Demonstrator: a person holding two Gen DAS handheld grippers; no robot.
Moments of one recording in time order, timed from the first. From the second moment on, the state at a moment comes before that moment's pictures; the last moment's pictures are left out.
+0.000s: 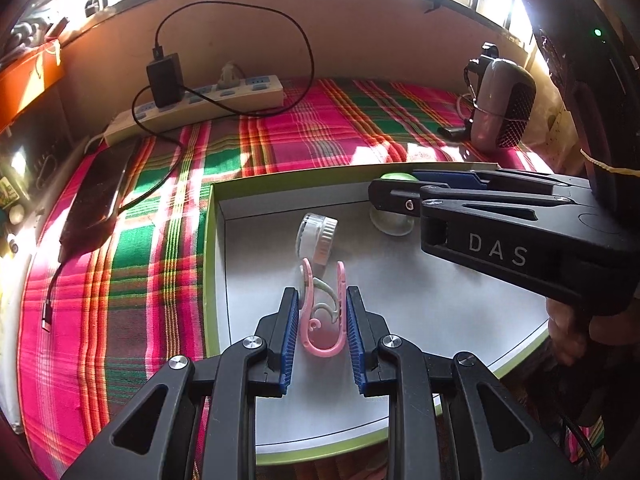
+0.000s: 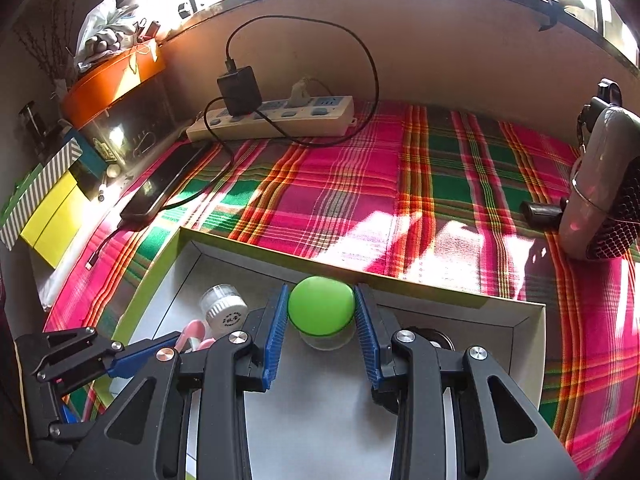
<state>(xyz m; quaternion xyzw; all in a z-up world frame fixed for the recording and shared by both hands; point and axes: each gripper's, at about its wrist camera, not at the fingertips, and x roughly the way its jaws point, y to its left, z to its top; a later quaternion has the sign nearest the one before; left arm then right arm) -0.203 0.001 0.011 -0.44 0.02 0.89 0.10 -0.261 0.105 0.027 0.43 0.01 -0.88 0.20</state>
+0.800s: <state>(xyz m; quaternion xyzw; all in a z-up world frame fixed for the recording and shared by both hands) -0.205 0.005 0.010 -0.44 0.02 0.89 0.10 -0.260 0.103 0.026 0.43 0.02 -0.88 0.19</state>
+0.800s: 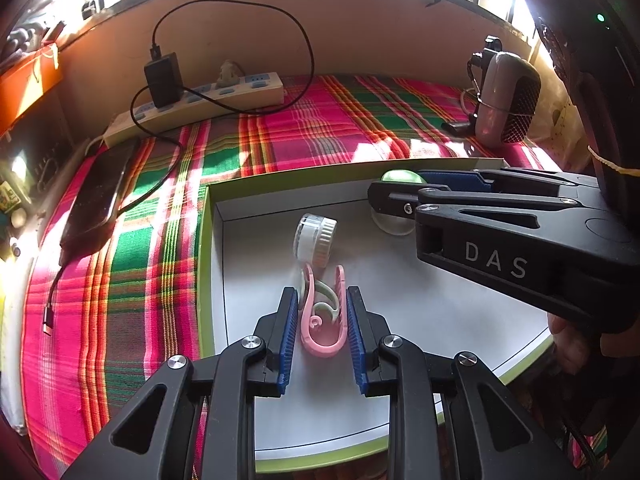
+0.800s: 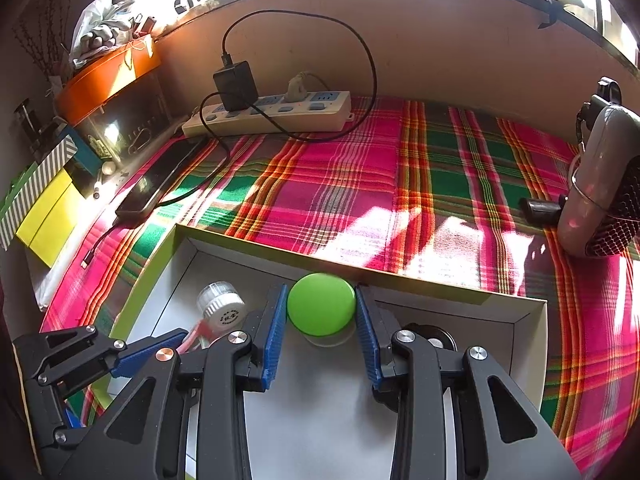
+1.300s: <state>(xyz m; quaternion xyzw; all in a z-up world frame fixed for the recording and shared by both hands) -0.204 0.004 0.011 -0.44 0.01 0.89 0.10 -0.257 0.107 0.031 0.43 0.00 -0.88 0.18</state>
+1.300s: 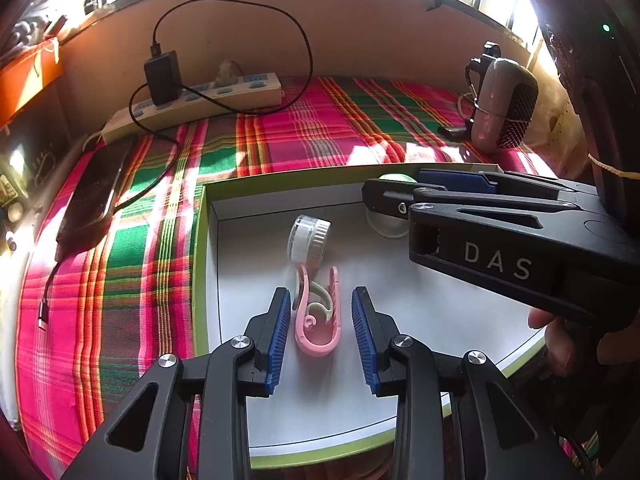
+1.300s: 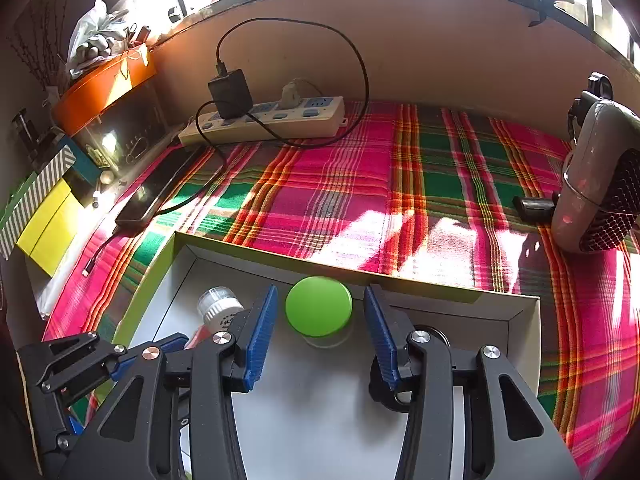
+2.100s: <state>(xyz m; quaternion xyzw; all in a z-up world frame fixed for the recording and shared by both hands) -0.152 0.001 0.049 -0.40 0.03 0.91 0.08 -0.195 0.122 0.069 0.39 -0.01 -0.91 0.17</state>
